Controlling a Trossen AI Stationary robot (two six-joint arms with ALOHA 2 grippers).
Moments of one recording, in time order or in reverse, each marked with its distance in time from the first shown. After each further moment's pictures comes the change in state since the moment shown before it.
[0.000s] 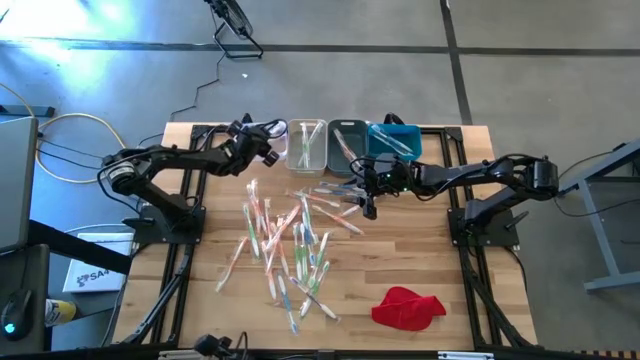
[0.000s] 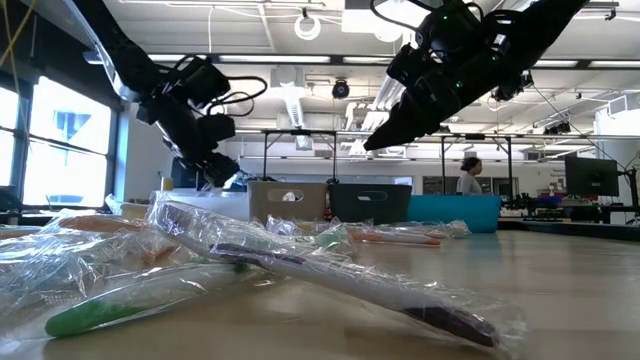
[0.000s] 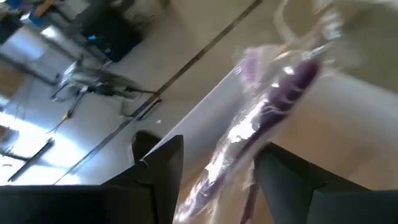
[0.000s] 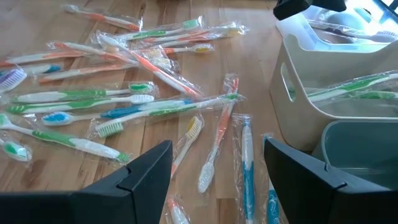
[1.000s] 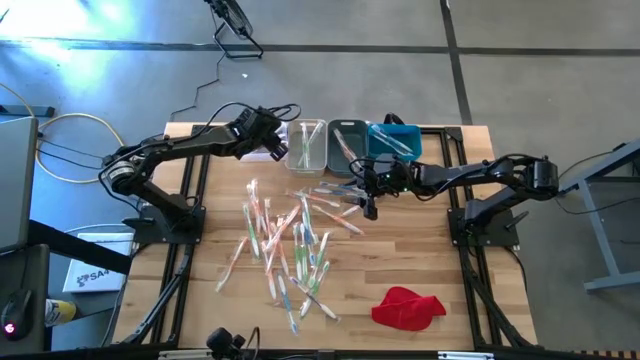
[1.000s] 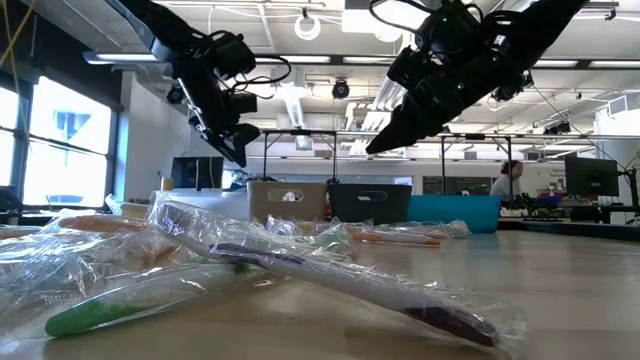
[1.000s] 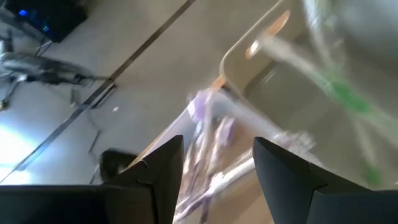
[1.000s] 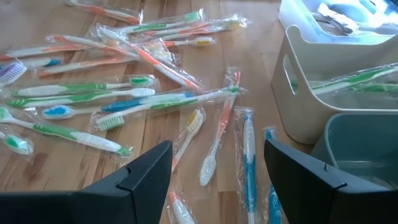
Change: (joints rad) left arm -0.008 -0.001 0.337 -0.495 0.180 -0.119; right arm 0.000 0.000 0.000 -0.023 0.000 0.000
